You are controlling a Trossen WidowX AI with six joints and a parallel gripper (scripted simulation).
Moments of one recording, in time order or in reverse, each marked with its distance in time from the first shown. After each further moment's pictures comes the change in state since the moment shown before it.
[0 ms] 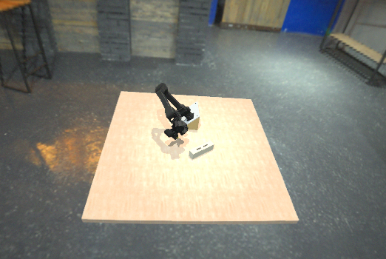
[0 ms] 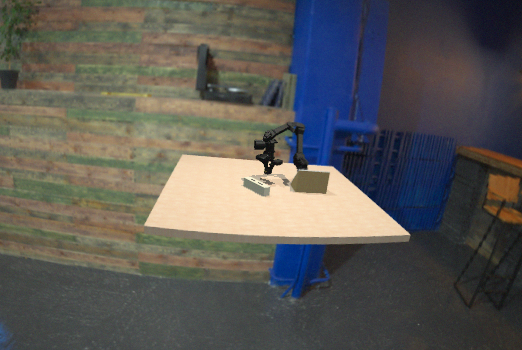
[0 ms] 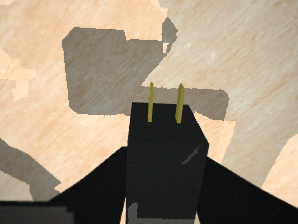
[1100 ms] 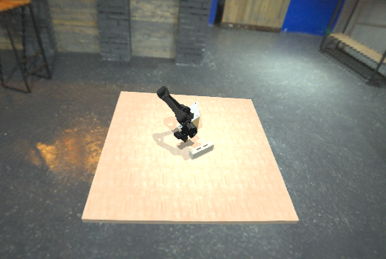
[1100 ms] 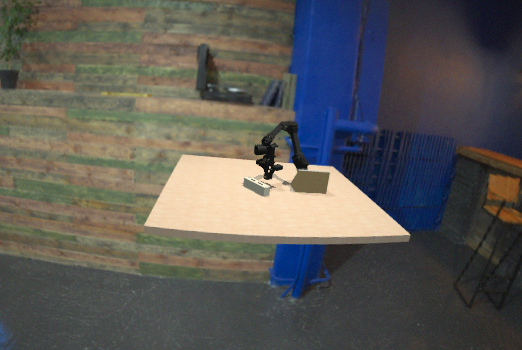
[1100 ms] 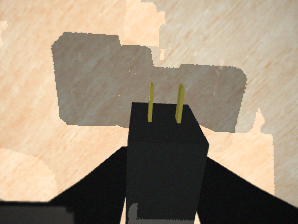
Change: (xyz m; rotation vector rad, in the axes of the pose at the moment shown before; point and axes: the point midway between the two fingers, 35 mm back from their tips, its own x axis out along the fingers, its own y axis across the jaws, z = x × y) arm 0.010 0.048 0.059 0.080 -0.024 0.018
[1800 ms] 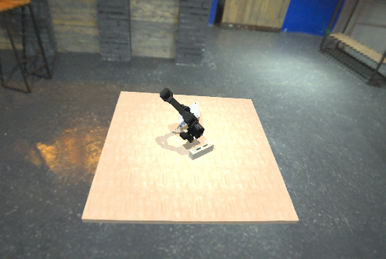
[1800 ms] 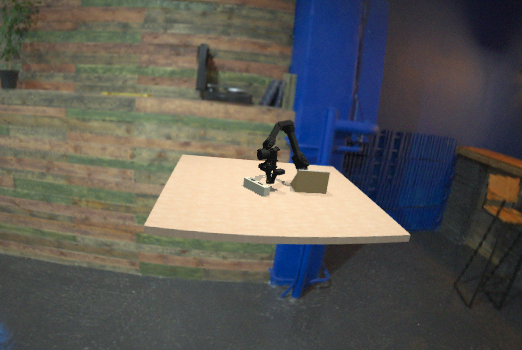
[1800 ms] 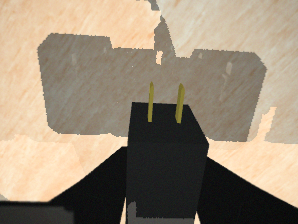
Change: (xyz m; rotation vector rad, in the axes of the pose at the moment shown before) arm 0.012 0.043 0.023 0.056 0.000 0.005
